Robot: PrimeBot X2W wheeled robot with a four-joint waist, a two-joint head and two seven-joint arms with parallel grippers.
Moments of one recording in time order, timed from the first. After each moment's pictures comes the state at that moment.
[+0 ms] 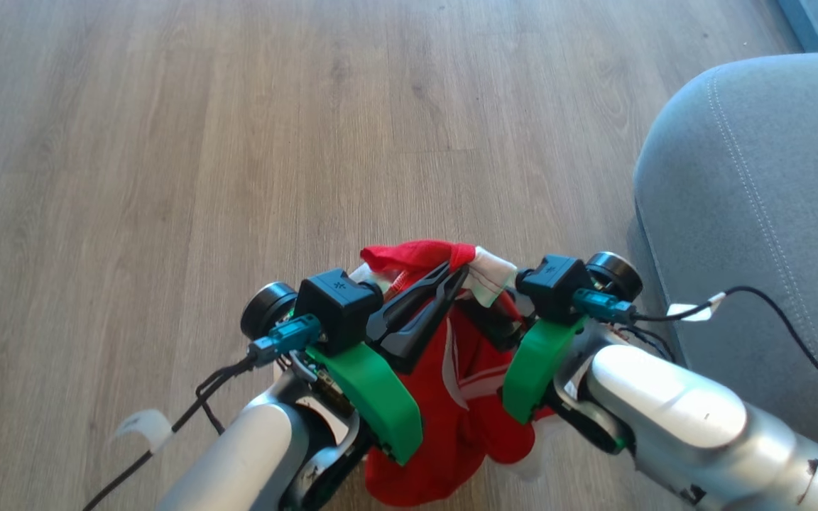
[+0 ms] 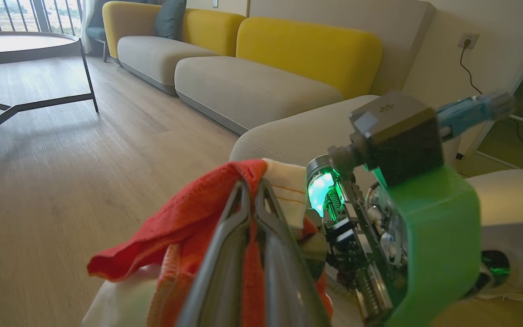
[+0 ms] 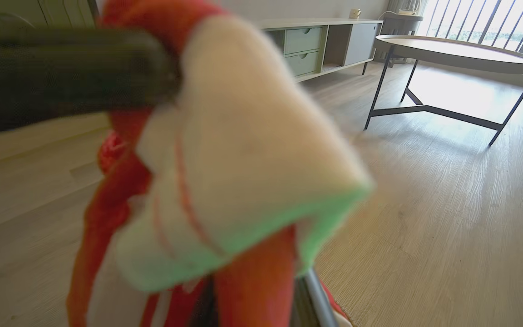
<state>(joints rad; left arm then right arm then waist) -0.27 0.17 -0.67 -0.14 -0.46 -0.06 0.13 -0.67 -0.33 1.10 0.31 0.72 0.12 -0.26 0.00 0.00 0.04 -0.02</state>
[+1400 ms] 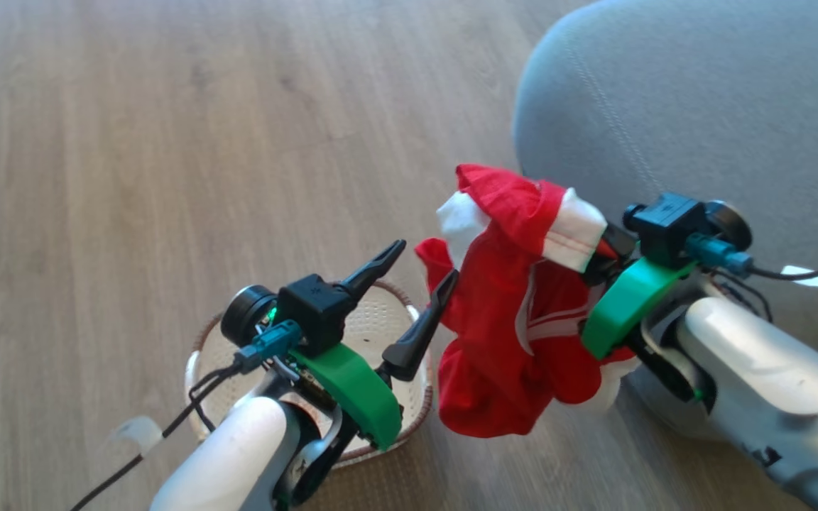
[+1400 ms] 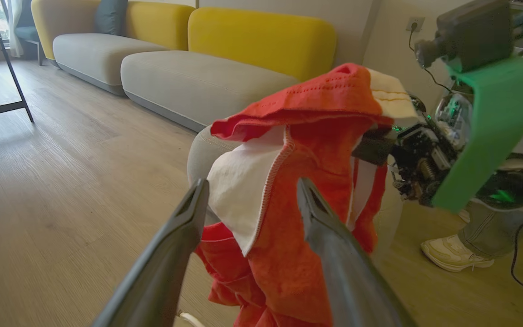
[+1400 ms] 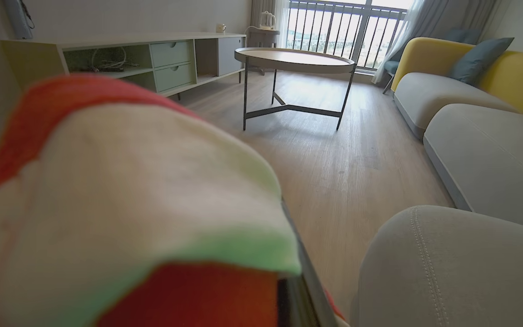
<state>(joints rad) -0.29 0.19 -0.66 -0.01 -0.43 -0.06 -0.01 -0.64 -0.46 0.88 0.27 0.69 0.12 -0.26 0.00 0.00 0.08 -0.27</state>
